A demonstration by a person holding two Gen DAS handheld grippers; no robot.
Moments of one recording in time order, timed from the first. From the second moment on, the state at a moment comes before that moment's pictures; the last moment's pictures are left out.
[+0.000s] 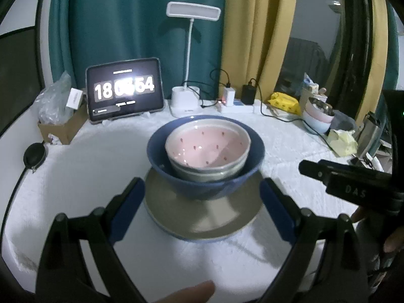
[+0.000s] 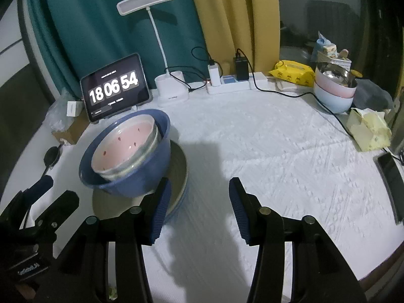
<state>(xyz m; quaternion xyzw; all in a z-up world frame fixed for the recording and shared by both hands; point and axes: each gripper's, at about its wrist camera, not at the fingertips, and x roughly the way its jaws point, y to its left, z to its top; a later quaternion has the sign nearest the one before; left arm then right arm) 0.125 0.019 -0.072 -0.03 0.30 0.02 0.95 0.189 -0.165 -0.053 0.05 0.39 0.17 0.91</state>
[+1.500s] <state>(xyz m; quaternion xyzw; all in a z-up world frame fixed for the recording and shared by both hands) 0.027 -0.041 0.002 0.01 0.14 0.00 0.99 0.071 -0.241 0.023 0.03 0.21 0.12 0.97</state>
